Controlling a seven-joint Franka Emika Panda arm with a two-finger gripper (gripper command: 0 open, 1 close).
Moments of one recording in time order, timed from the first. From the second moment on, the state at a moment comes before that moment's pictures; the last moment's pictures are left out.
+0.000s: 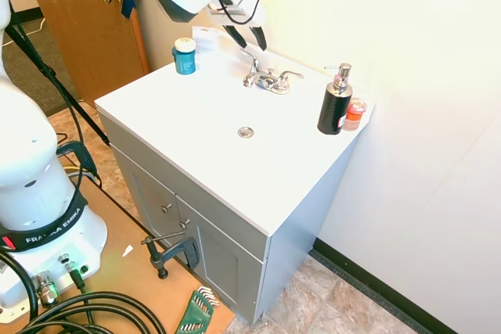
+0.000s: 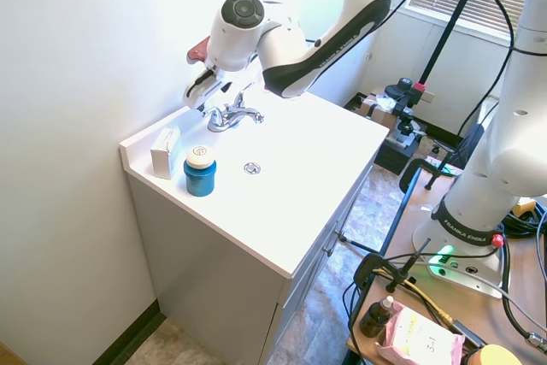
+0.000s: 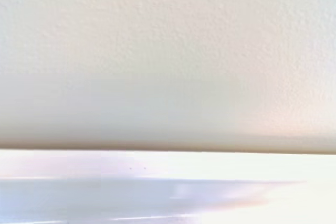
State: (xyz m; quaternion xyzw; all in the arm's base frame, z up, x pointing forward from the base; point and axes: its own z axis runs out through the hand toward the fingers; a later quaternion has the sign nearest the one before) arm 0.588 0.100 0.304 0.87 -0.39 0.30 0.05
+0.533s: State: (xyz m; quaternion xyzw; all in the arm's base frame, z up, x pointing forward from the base) arm 0.564 0.058 0.282 0.86 -0.44 0.26 0.05
